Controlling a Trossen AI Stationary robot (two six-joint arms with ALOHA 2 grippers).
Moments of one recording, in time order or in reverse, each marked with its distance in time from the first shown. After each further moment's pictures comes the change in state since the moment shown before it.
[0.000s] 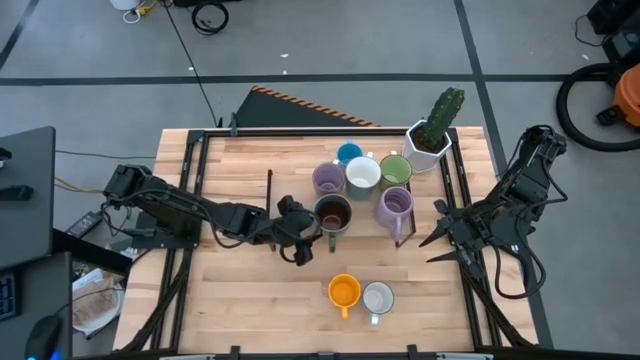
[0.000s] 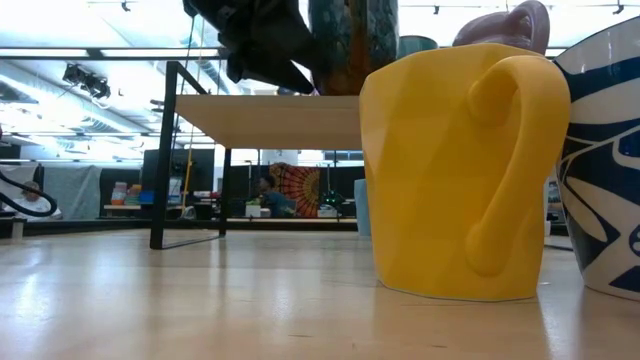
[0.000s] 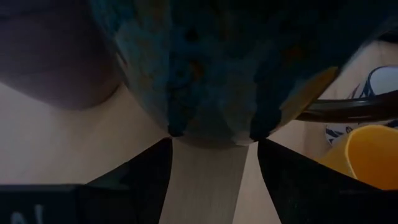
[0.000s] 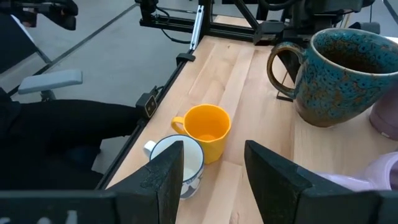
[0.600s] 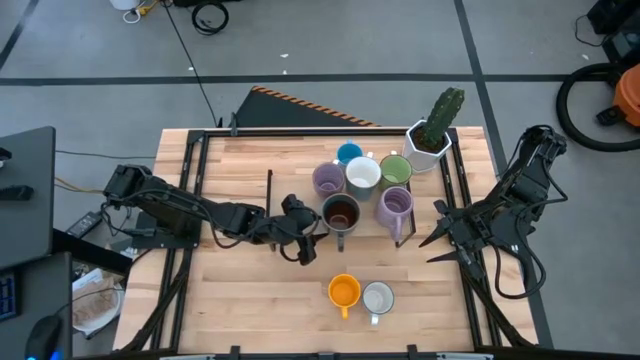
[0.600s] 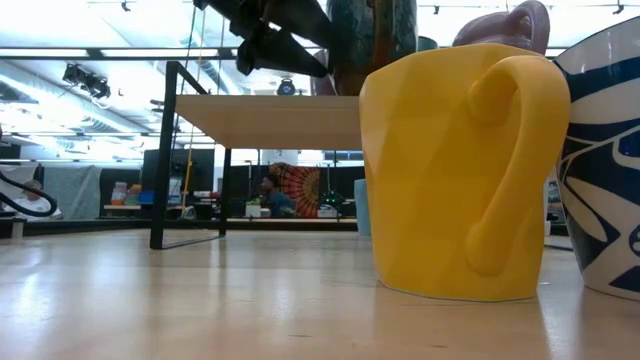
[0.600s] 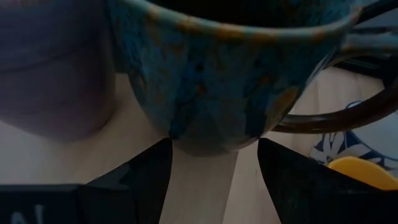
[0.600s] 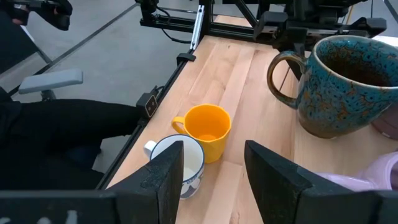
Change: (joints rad) left arm 0.000 0.000 0.000 0.107 -0.004 0.009; right arm 0.000 0.000 0.000 0.000 -0.002 0.000
